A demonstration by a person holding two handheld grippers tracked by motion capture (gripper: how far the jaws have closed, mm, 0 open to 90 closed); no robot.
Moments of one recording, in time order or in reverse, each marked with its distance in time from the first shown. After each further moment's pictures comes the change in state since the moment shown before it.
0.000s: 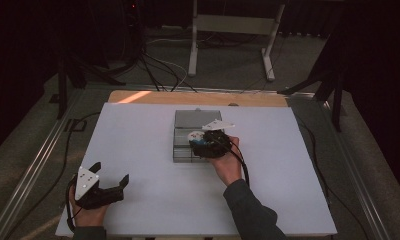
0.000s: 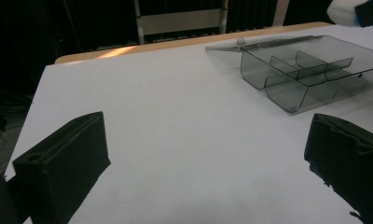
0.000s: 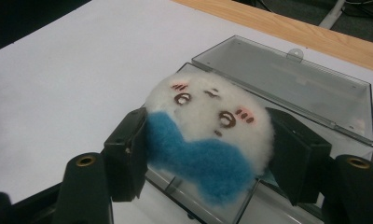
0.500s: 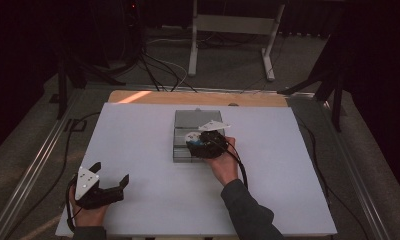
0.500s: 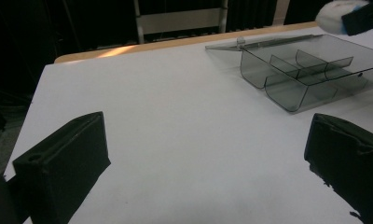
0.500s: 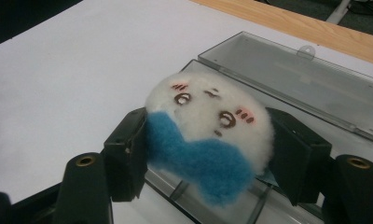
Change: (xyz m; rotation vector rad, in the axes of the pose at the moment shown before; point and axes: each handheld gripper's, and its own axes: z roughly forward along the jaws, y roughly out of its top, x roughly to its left) left arm 0.000 0.000 0.000 0.002 -0.001 0.002; right arm 0.004 -0.002 0.013 0.009 0.009 -0.004
